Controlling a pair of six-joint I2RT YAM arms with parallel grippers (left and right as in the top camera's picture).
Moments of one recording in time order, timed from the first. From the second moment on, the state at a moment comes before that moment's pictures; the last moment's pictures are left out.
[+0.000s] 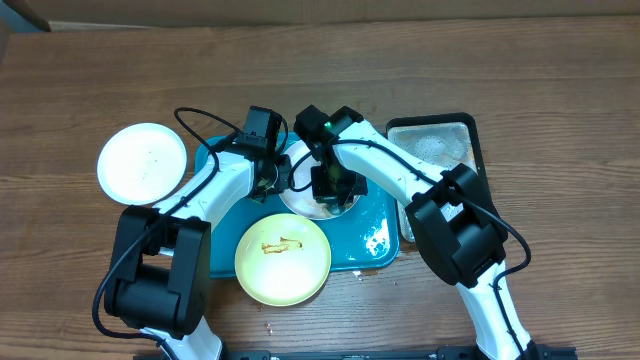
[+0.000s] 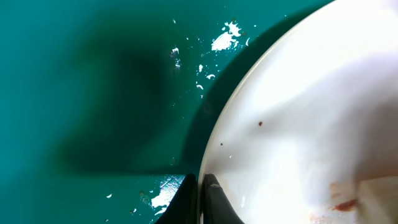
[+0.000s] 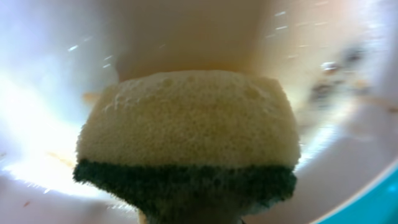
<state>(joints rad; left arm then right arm) -0.27 1.84 1.11 -0.57 0.04 -0.44 0.68 2.29 1.80 -1.18 -0.08 0.60</state>
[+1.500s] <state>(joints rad) -0.29 1.84 1.11 -0.57 0.01 -0.44 0.68 2.28 1.80 -1.09 0.01 0.67</state>
